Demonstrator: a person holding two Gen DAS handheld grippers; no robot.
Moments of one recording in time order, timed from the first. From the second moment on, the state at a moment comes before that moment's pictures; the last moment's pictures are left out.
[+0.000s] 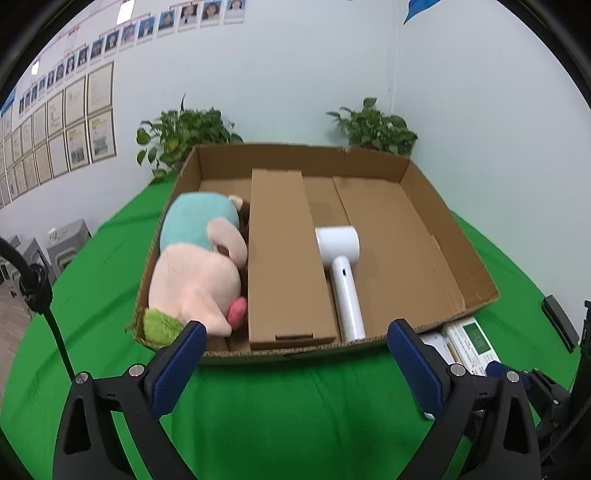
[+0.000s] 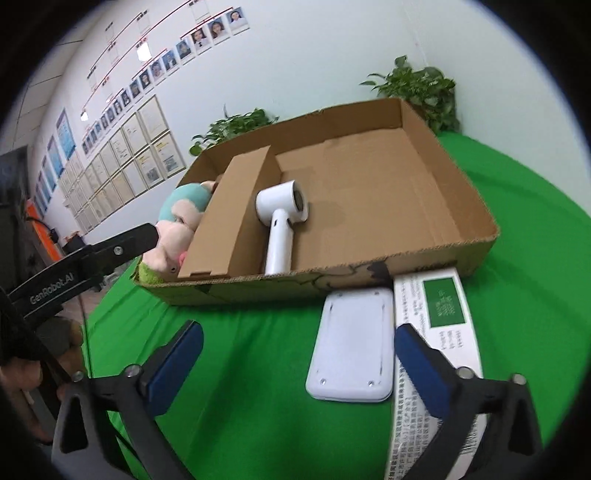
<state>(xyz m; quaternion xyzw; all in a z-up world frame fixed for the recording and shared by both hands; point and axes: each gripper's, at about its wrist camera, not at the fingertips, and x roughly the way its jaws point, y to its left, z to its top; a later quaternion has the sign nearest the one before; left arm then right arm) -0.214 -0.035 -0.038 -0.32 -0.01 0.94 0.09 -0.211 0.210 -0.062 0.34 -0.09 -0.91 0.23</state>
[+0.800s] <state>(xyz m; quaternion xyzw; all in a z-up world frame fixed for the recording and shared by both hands) -0.222 -0.031 -0.075 -0.39 -0.06 0.90 0.19 -0.232 0.197 -0.096 0.43 0.02 -0.88 0.21</state>
